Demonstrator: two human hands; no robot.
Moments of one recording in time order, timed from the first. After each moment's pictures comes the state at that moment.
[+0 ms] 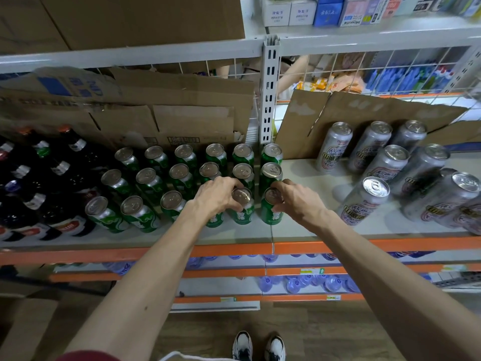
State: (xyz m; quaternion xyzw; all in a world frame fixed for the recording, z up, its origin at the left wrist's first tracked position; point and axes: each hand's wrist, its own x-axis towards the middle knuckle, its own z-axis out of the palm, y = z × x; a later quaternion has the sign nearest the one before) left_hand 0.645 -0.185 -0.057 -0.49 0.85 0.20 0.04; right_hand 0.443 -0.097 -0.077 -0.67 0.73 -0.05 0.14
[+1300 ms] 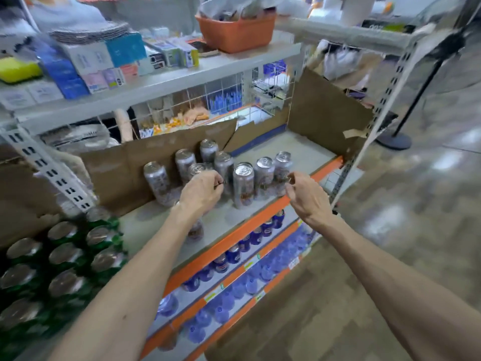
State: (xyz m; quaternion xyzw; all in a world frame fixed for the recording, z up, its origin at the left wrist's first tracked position) left_hand 0.313 -0.042 -0.012 -0.25 0.94 0.20 -0.11; right_hand 0.186 0.187 -0.017 -0.33 0.91 -0.24 -0.05
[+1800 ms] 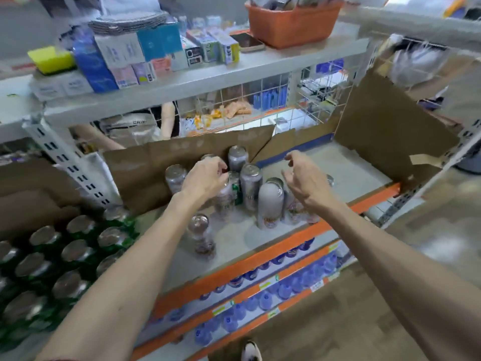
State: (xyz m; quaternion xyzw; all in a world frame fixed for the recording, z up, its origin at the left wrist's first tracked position) left_hand 0.267 -0.117 -0.001 -0.34 0.91 0.19 -0.13; right_hand 0.093 0.060 -0.016 -0.44 0.86 -0.26 -0.03
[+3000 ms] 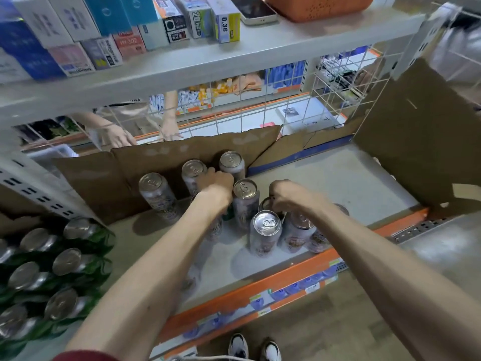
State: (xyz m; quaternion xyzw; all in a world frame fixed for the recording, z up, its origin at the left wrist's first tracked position) left_hand 0.152 -0.146 -0.040 -0.40 0.89 -0.01 0.20; right_hand 0.011 -0.038 -0.070 -0.52 0.82 0.04 0.24
